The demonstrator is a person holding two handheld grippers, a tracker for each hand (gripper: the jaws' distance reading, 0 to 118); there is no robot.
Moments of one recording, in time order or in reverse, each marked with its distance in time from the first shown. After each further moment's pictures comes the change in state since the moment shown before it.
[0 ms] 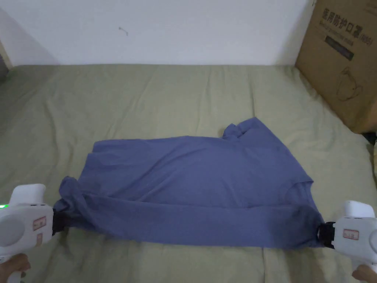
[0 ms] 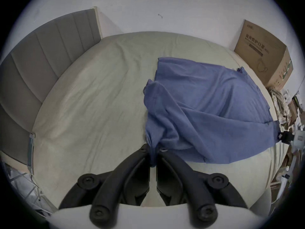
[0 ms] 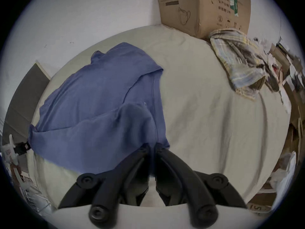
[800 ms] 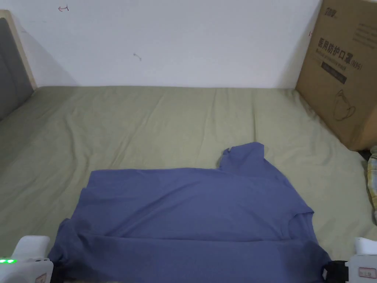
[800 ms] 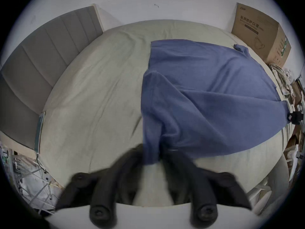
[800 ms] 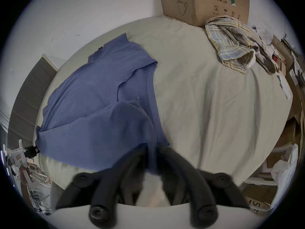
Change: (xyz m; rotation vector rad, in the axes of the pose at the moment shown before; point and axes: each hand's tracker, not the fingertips) left arm -0.010 -0.104 0.035 -0.084 0.084 -0.098; right arm 0.032 -0.059 0.038 -0.096 0.064 0.017
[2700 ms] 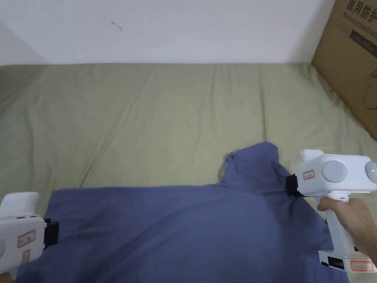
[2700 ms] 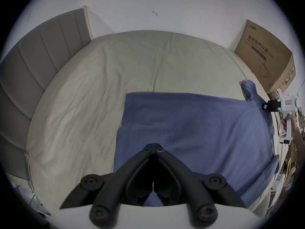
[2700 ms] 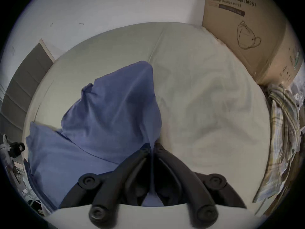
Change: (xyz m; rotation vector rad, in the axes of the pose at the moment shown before) left arm 0.047 0.191 -0.072 0.039 -0.100 0.075; right arm -0.097 0.272 -0.166 -0.011 0.002 0.231
